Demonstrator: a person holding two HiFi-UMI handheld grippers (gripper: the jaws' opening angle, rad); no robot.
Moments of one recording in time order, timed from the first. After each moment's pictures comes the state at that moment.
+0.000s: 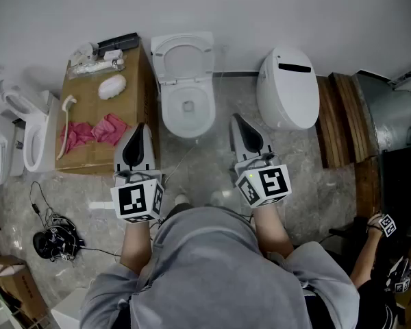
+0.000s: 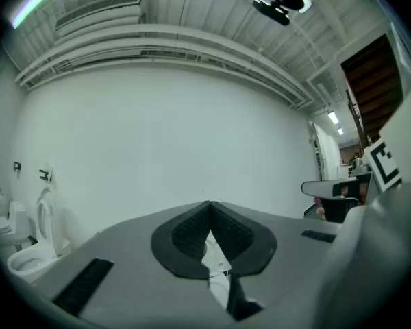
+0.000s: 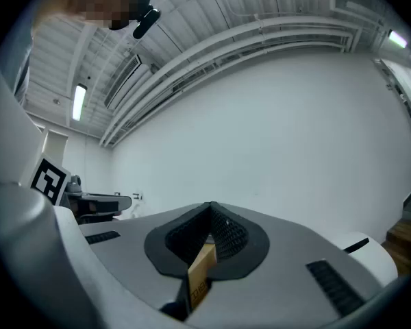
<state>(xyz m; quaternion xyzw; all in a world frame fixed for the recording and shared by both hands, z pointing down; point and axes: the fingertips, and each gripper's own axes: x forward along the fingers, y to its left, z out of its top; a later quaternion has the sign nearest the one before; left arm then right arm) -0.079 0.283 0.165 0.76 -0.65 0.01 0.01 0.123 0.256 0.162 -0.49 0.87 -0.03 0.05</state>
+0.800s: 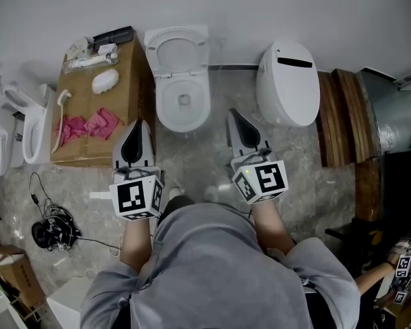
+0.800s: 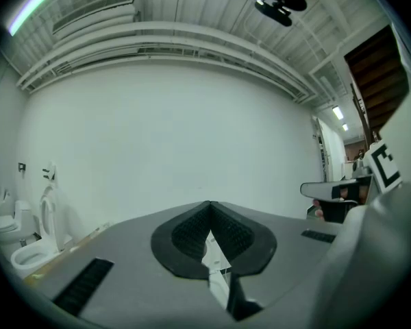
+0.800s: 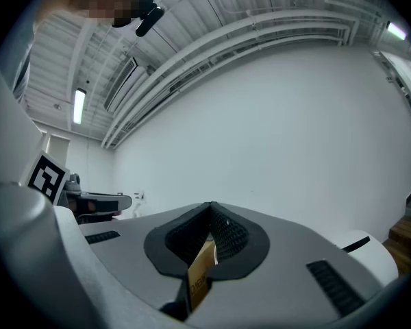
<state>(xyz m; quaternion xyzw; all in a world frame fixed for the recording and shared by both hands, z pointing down) -0.023 0.267 0.171 0.75 -0.67 0.02 0.02 0.172 0.233 0.171 -0.47 0.88 -0.04 0.05</state>
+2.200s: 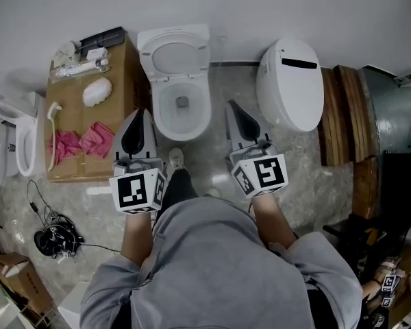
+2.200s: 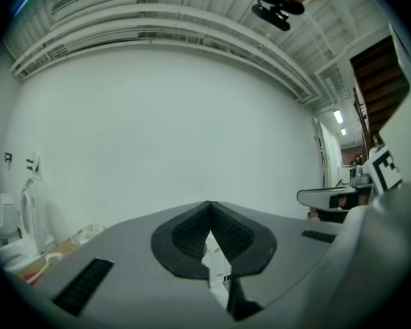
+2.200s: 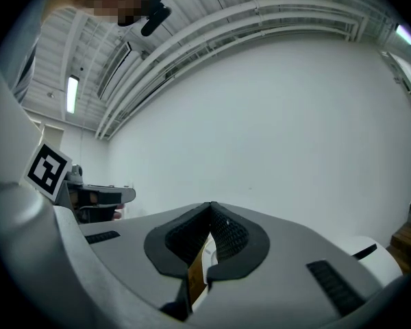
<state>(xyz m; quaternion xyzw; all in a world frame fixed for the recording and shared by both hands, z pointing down) -0.049 0.129 0.188 0.76 -0.65 0.02 0.03 0.133 0.105 0.195 -0.48 0.88 -0.03 0.02</state>
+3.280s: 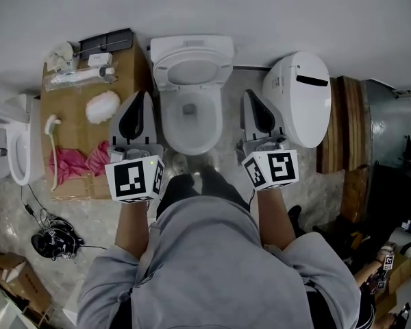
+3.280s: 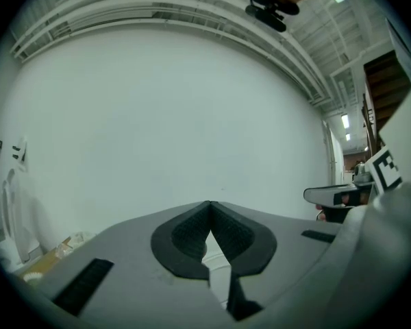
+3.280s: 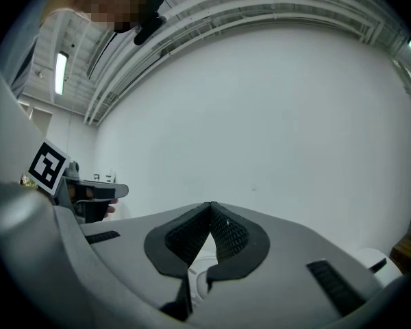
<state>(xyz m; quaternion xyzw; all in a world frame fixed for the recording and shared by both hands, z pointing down) -0.167 -0.052 0.203 0.76 -0.64 0.01 0.05 0.041 -0.073 0.202 -0.51 0.86 -0.03 -0.02</state>
